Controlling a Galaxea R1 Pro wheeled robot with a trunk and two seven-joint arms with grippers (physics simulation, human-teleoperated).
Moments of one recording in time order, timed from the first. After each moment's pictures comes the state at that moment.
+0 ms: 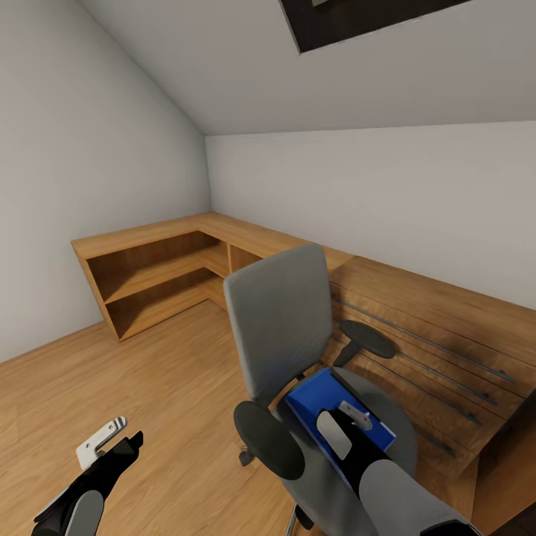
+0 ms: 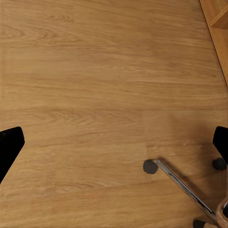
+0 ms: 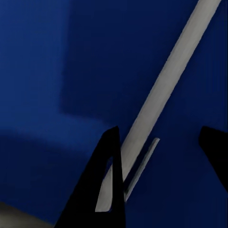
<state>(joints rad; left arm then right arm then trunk) -0.03 -0.07 0.23 -1.62 0.56 0.53 0.47 -0.69 0.15 0.17 -0.45 -0.75 0.17 -0.66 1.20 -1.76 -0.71</state>
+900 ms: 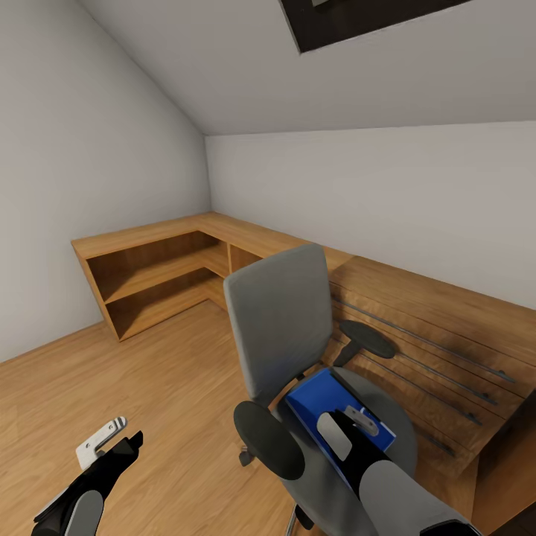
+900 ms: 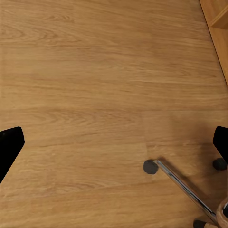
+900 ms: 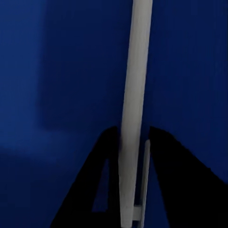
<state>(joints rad) -0.03 -0.07 0.23 -1.62 0.56 0.53 0.47 -0.69 0.15 0.16 -0.43 -0.75 0.15 -0.75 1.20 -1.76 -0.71</state>
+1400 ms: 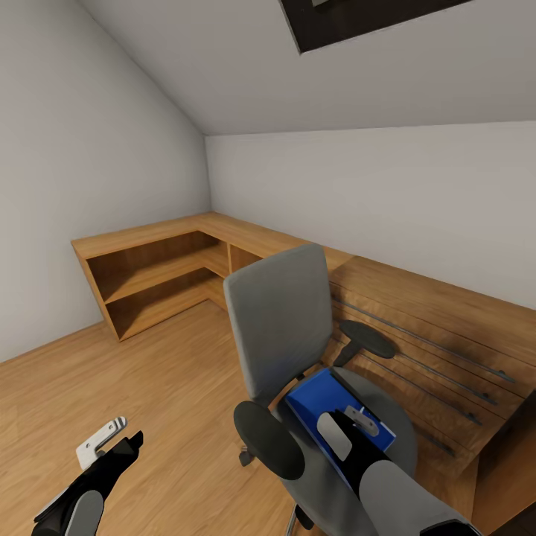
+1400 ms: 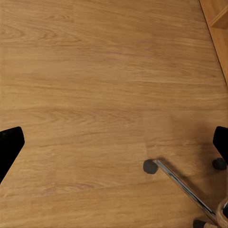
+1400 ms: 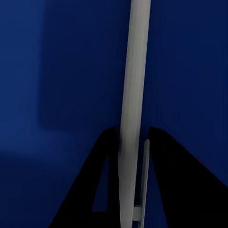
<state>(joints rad) -0.03 -0.07 0.23 -1.62 0.56 0.53 0.47 -0.69 0.15 0.16 -0.43 -0.75 0.15 -0.75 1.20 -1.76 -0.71</state>
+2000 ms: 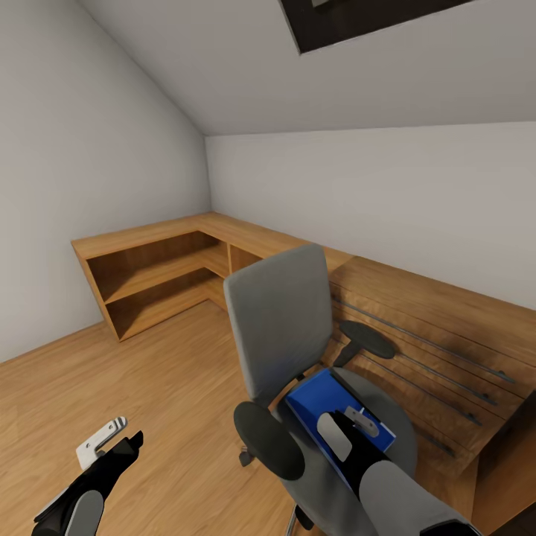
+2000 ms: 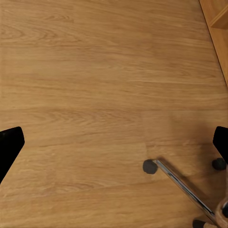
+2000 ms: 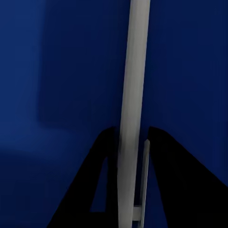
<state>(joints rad) -0.03 -0.07 0.23 -1.62 0.56 0.53 0.47 -0.69 0.15 0.16 -0.42 -0.76 0.15 -0.75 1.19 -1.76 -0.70</state>
